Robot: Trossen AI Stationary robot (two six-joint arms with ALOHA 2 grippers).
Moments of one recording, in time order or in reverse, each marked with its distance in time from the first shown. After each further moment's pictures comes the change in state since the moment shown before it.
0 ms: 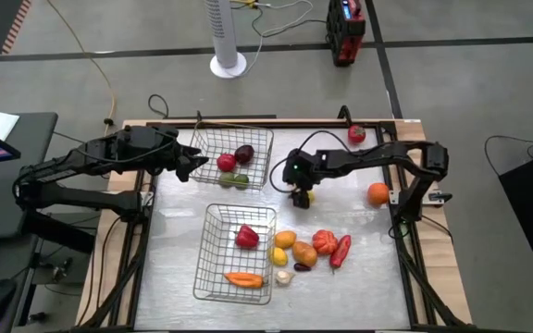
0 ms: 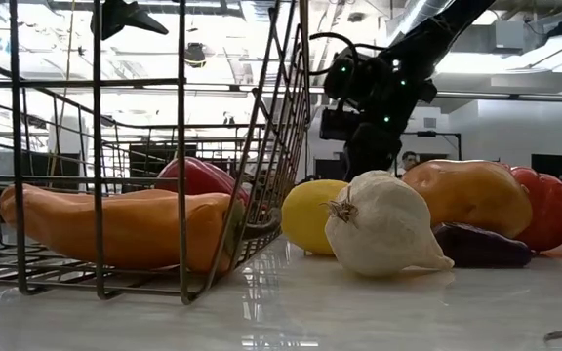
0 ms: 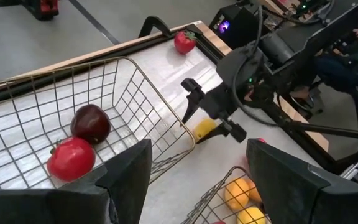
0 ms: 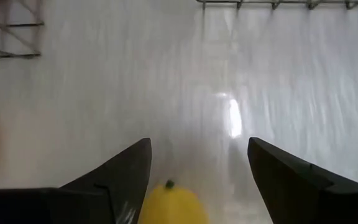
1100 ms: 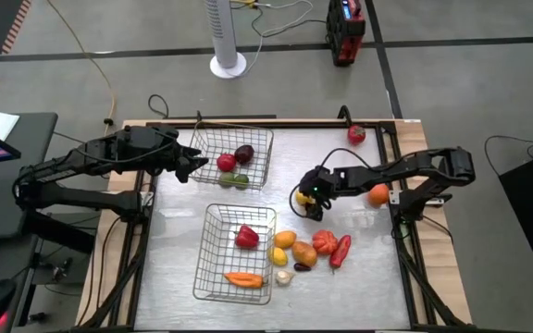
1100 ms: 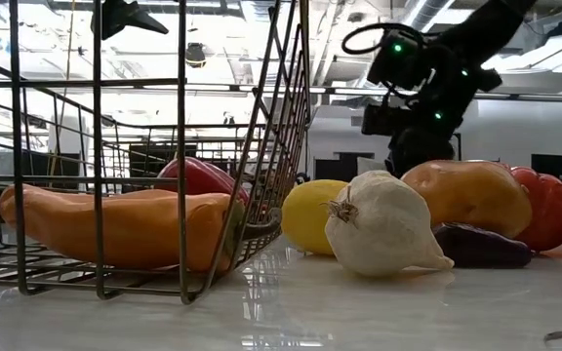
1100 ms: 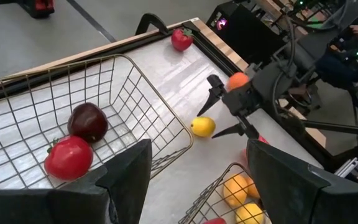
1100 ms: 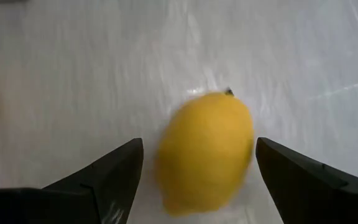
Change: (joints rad) left arm 0.000 0.000 0.000 -0.002 0.016 0.007; right arm 0.154 -0.214 -0.253 0.059 0.260 0.210
